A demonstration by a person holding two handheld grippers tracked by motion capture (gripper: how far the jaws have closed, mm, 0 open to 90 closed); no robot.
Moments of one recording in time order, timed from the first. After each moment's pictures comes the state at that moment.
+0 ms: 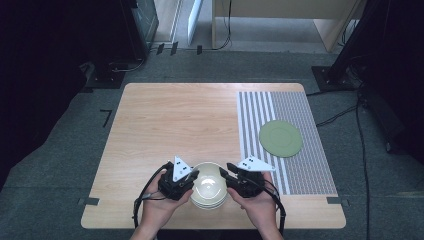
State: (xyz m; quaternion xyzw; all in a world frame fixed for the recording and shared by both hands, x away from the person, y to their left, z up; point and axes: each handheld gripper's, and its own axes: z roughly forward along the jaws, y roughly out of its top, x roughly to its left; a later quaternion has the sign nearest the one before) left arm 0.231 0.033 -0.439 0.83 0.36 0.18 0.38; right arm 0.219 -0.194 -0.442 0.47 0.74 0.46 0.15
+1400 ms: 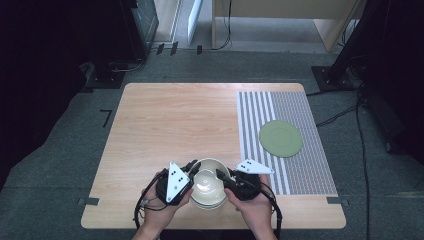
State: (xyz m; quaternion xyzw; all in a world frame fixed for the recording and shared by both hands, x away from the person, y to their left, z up) left arm 0.205 0.034 -0.420 0.77 0.28 0.30 0.48; right arm 0.215 -0.187 -0.447 0.48 0.72 0.49 0.12
